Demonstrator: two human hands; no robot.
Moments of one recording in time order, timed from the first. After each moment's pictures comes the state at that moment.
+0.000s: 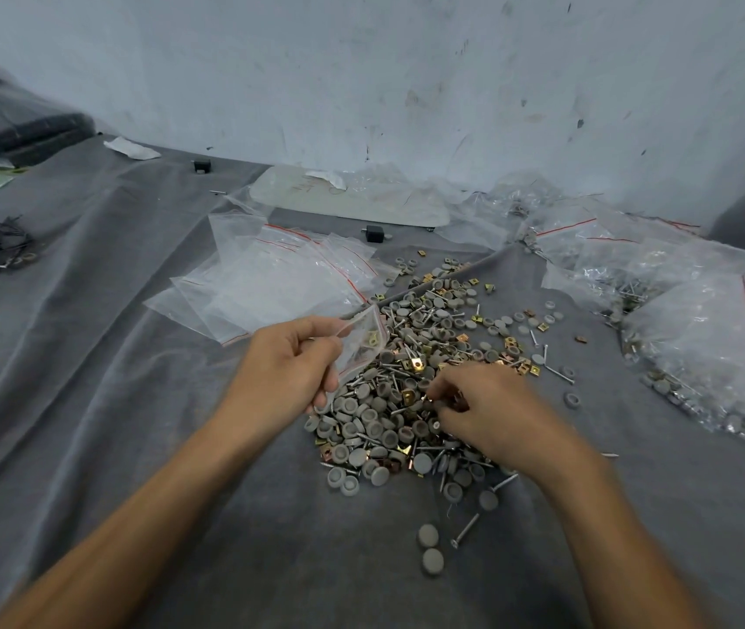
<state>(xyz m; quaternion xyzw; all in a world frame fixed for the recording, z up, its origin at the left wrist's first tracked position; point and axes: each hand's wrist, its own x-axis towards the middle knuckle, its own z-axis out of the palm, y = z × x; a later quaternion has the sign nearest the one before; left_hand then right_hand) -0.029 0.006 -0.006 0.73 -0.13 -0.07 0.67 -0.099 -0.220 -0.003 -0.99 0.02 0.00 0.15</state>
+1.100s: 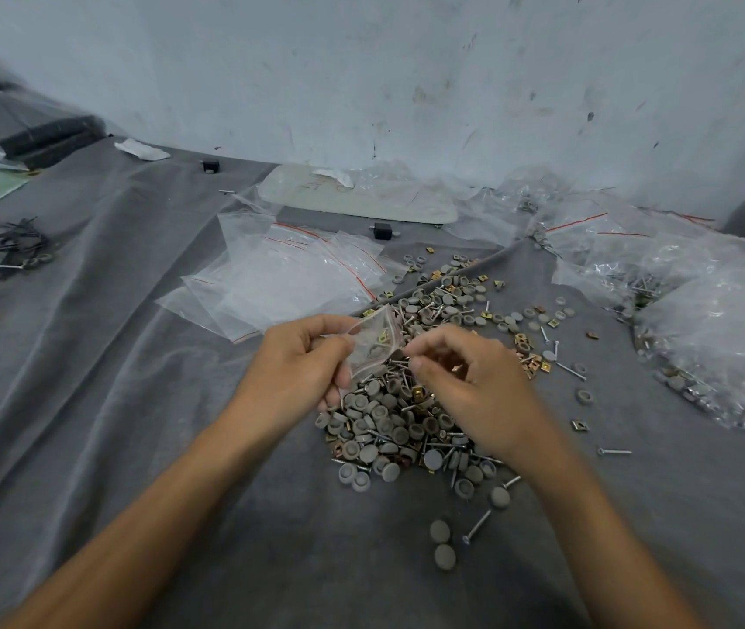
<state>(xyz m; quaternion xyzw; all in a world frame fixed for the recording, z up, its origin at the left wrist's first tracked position) -0.032 0.007 -0.001 0.72 -0.13 -0.09 0.67 -0.099 -0.190 0.001 -0.89 -0.03 -0.16 0.42</state>
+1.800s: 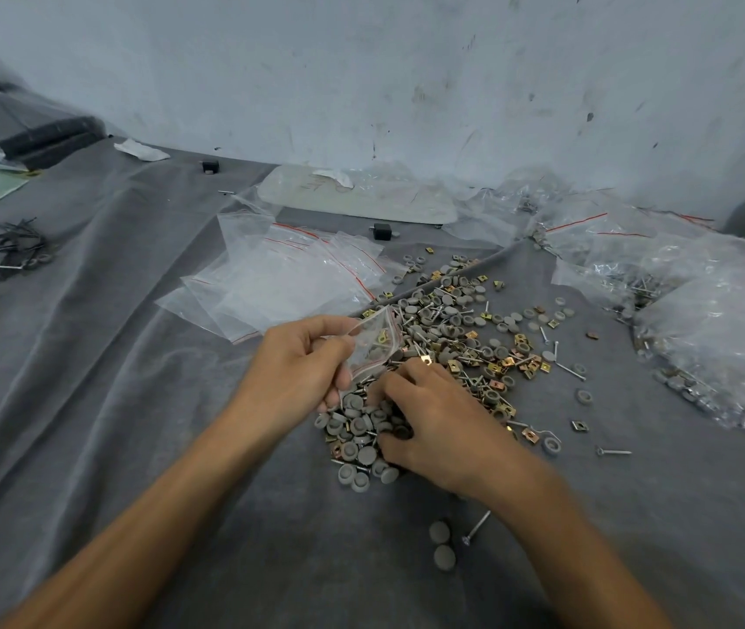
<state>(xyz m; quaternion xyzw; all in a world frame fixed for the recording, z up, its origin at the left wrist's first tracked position) -0.033 0.006 0.001 0.73 -0.13 -0.09 0.67 -0.098 -0.166 -0.017 -0.98 -0.11 -0.01 0.15</state>
